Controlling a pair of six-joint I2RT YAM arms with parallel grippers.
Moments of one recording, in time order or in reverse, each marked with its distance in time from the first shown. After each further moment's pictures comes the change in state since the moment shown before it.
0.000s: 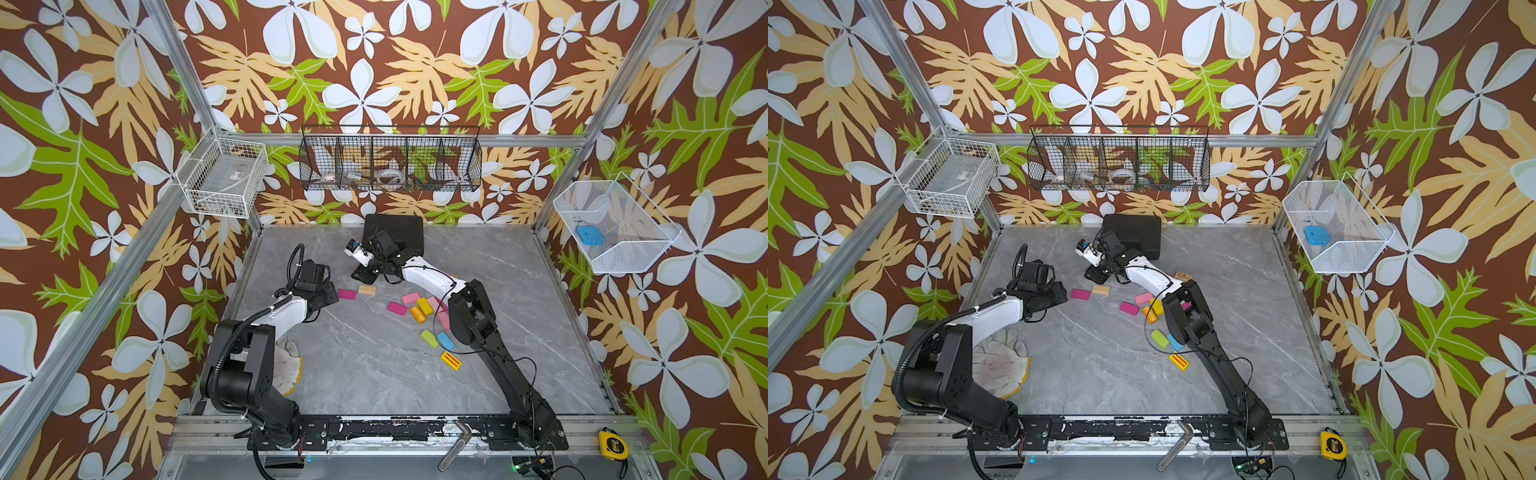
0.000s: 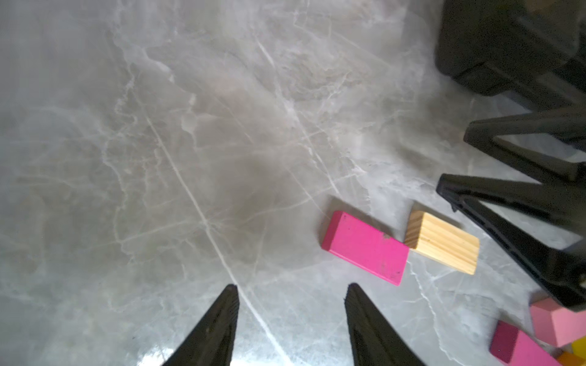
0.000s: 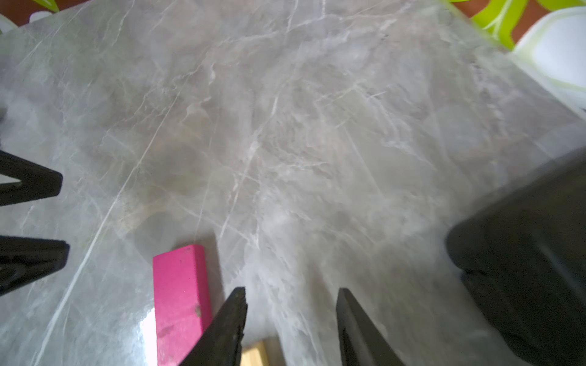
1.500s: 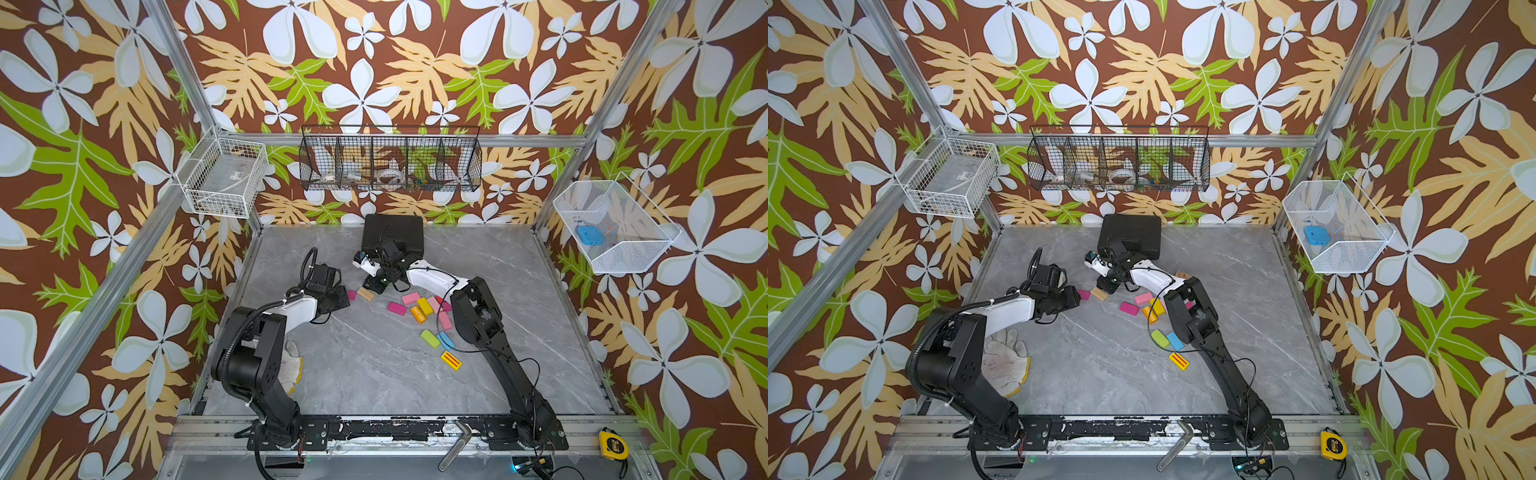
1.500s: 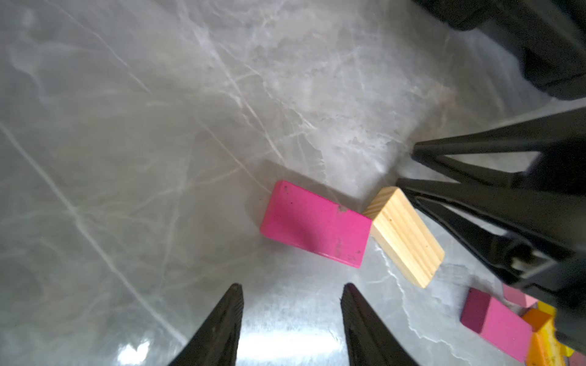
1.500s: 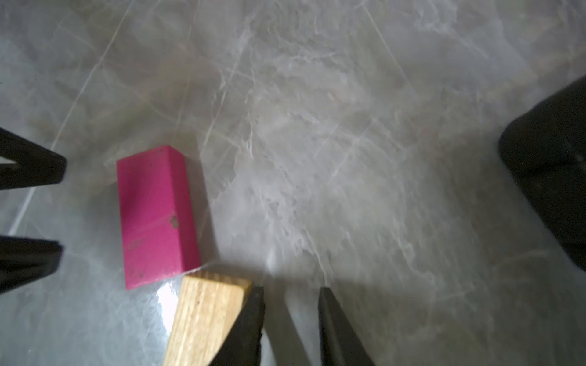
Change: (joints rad) left arm -0.069 0.070 -0.004 0.040 0.088 -0.044; right arm -0.006 -0.019 -0.119 -0.050 0.002 -0.072
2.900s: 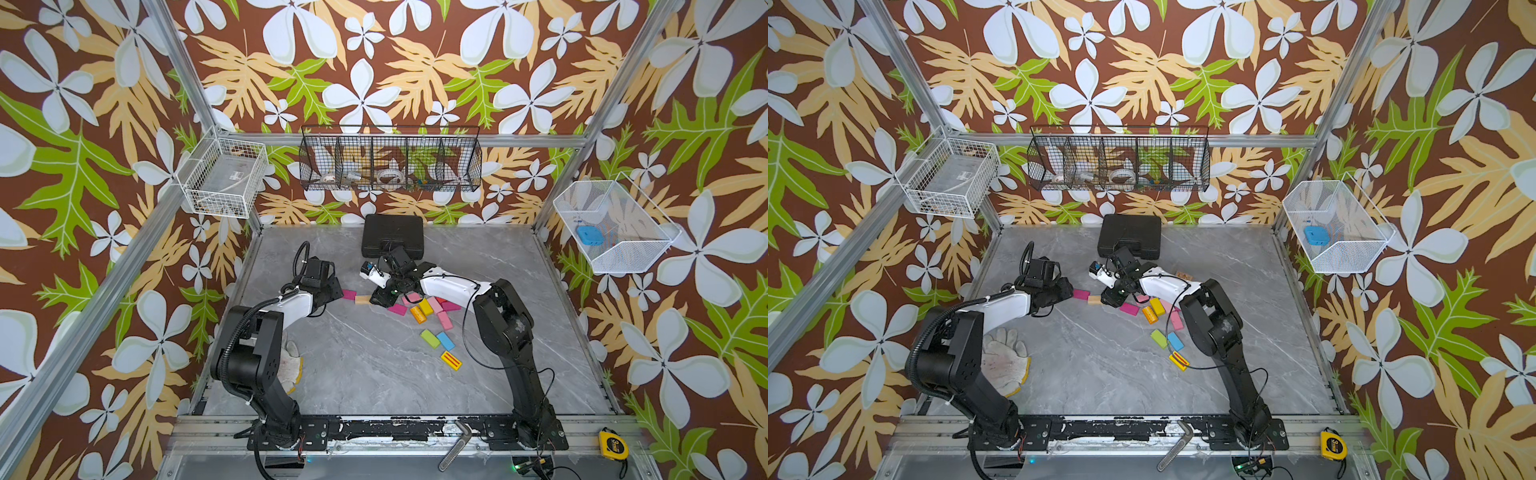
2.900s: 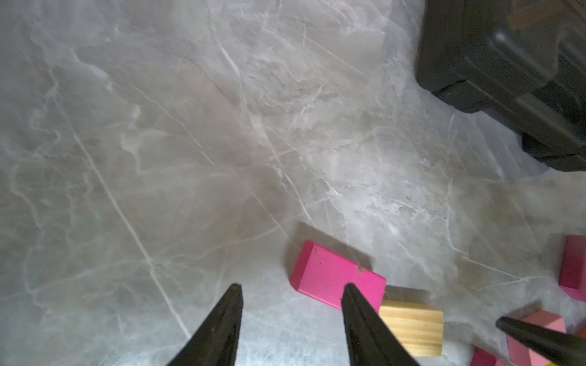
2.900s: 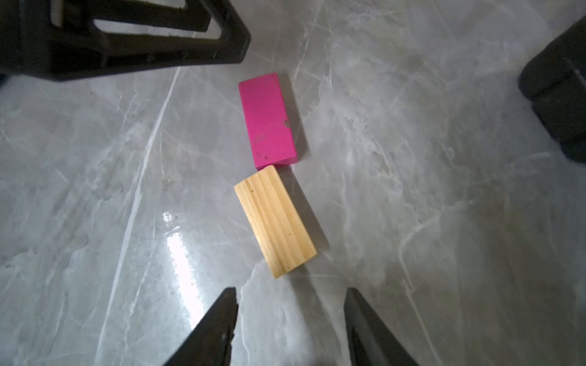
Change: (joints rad) left arm 0.050 0.040 0.048 0.042 -0.053 -0.005; right arm 0.044 -0.364 -0.497 0.103 0.032 0.042
